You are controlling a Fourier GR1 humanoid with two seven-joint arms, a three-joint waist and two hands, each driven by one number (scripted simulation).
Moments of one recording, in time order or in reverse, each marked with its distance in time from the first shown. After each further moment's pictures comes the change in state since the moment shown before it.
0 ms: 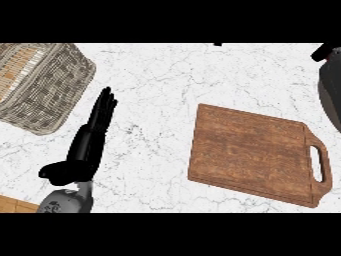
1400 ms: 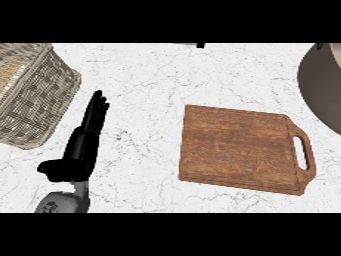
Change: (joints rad) left arm 0.020 -0.003 0.043 0.037 0.000 0.030 -0.003; right arm -0.094 -0.151 -0.091 0.284 0.251 -0.059 0.134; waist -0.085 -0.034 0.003
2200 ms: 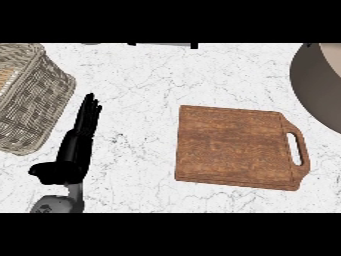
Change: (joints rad) left arm 0.026 0.011 0.030 0.000 0.010 -0.002 -0.014; right arm 0.164 -0.008 -0.239 0.086 -0.172 -0.146 -0.075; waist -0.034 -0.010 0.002
